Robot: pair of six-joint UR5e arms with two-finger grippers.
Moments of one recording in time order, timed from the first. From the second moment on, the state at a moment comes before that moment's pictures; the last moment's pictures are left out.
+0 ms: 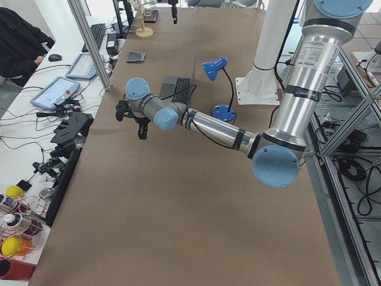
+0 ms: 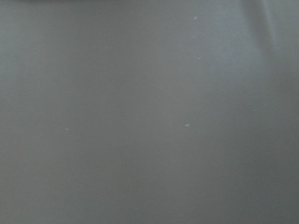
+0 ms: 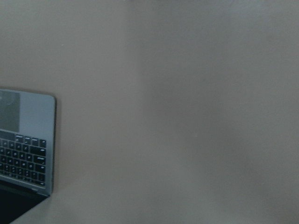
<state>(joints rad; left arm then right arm) -1.22 -1.87 -1.65 -1.86 -2.45 -0.72 1.16 -1.26 1.82 -1.64 2.56 0.60</state>
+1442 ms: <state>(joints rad) -0.88 -1.89 -1.83 -1.87 -2.62 -1.04 0.68 -1.23 2.14 -1.64 2.46 1.01</state>
